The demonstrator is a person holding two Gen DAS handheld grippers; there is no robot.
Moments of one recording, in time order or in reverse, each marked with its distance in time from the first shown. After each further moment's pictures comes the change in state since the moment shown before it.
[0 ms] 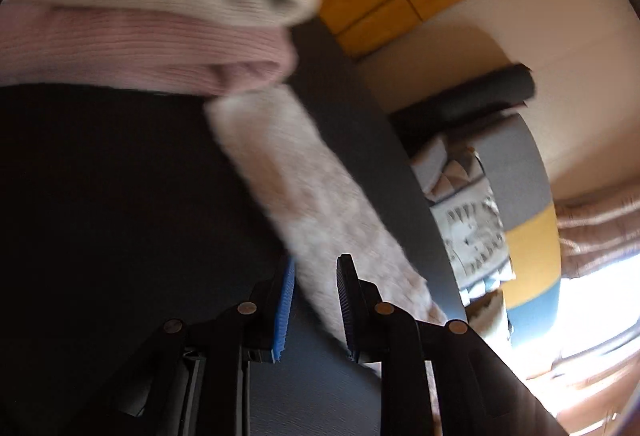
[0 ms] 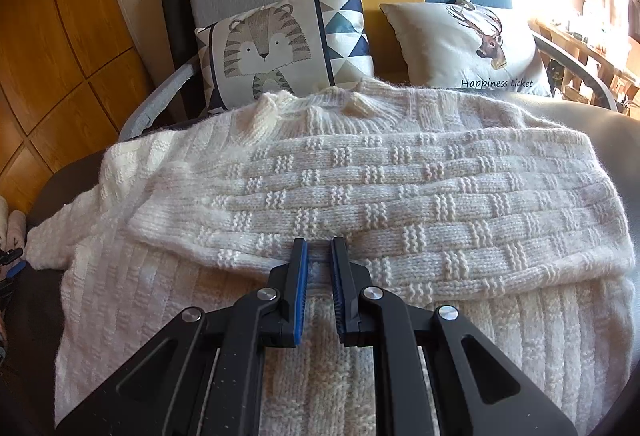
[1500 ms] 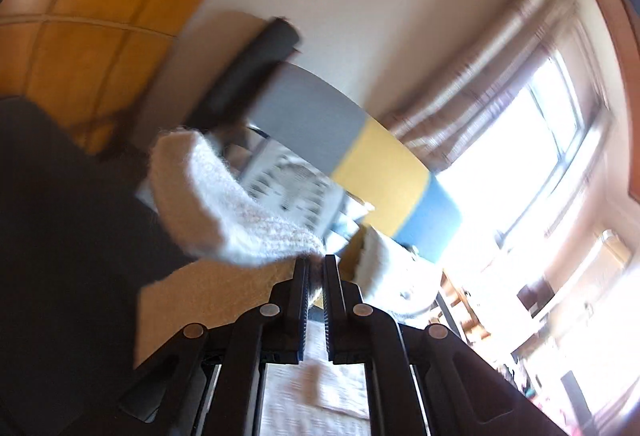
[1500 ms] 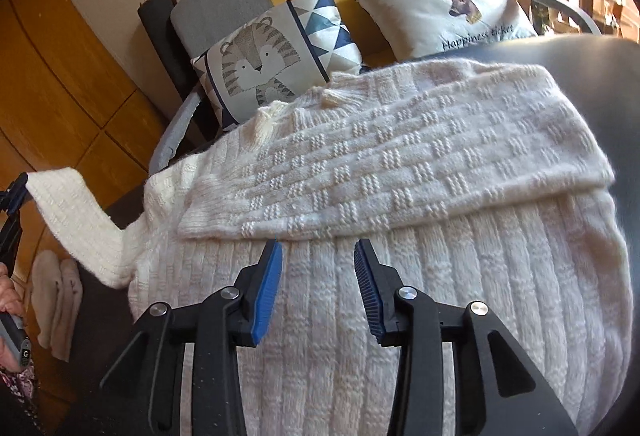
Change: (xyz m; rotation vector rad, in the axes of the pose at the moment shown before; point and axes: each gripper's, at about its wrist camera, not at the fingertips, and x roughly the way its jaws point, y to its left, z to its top) left arm -0.044 -0.268 -0.164 0.656 -0.008 -0.487; right arm -0.058 -0.039 -0.035 0.263 0.028 0.150
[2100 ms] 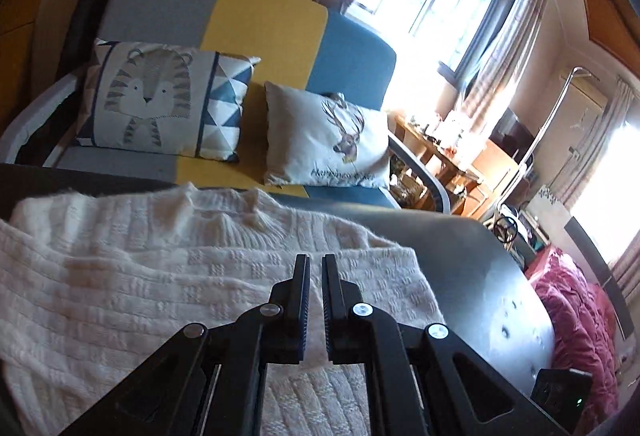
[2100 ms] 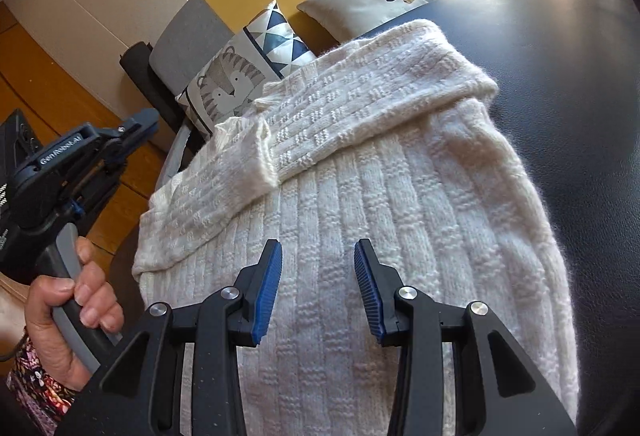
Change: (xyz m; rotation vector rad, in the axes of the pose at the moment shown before) left arm 0.132 -0.173 -0.182 0.316 0.393 -0.101; right arm -0.057 -0.085 -0.023 0.181 -0.058 0.066
